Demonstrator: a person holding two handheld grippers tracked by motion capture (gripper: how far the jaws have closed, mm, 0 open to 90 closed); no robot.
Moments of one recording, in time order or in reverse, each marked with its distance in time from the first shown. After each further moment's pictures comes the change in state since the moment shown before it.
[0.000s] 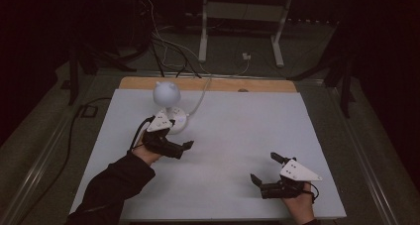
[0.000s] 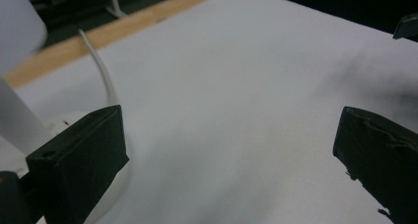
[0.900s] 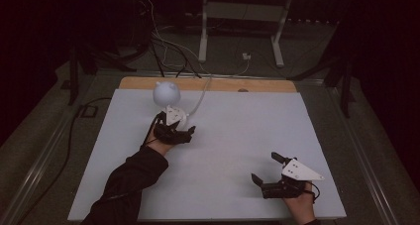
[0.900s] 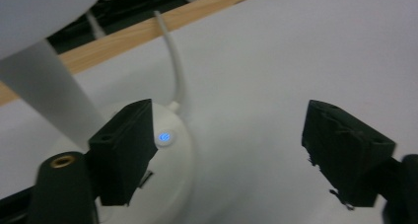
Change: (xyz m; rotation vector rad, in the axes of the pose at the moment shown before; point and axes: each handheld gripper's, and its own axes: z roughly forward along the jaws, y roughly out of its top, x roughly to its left) left arm 0.017 -0.006 0.051 0.036 0.302 -0.033; right arm -0.002 0.000 -0.002 -0.012 0.010 0.019
